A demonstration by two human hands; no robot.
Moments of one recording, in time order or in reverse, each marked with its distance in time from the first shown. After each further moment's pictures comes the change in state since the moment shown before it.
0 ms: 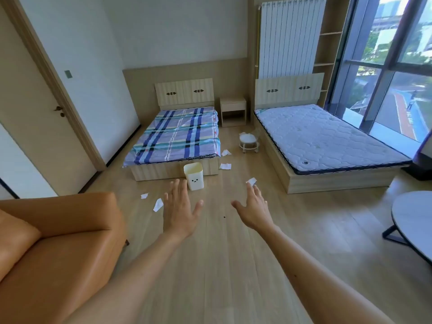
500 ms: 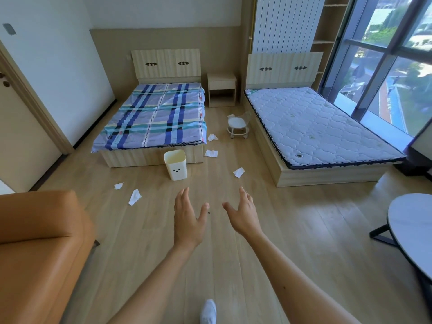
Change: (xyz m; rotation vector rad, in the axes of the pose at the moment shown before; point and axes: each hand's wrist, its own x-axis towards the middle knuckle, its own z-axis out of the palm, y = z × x) left_hand 0.138 0.021 0.140 -0.507 -0.056 -0.230; right_hand 0.181 0.041 0.052 0.201 -0.019 0.167
